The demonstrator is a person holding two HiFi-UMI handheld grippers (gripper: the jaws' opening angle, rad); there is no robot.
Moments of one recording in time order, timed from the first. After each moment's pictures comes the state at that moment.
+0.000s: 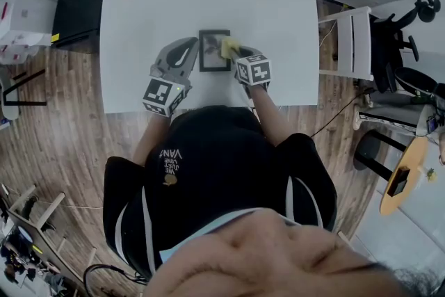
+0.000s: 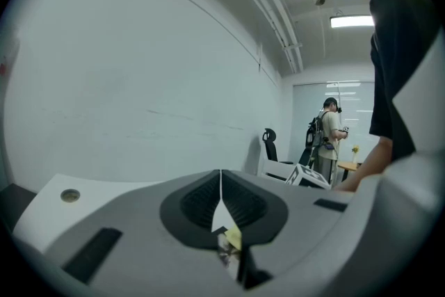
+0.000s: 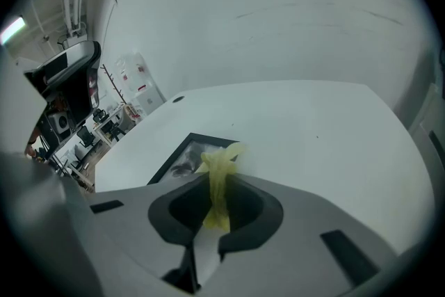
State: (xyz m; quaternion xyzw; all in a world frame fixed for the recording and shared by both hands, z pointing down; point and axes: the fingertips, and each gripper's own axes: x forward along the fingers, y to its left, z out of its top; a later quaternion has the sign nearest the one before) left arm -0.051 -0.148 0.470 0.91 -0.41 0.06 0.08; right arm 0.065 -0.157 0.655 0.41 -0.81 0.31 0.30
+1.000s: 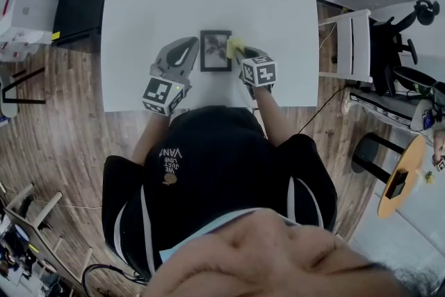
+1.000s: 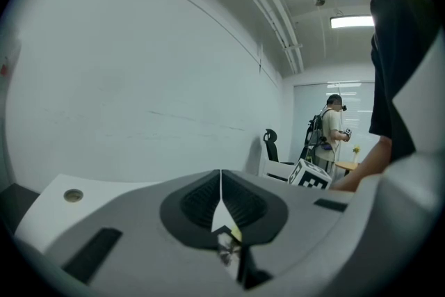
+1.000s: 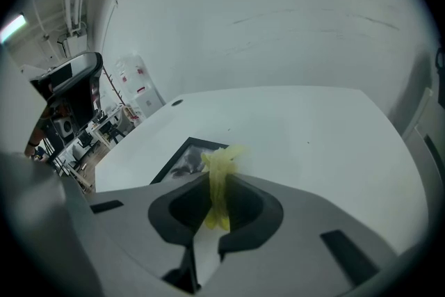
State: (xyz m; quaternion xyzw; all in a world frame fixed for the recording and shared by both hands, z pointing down) left arm -0.054 -0.146 0.468 0.90 -0.42 0.05 0.08; right arm 0.079 -0.157 0.644 0.41 -0.81 0.31 0.29
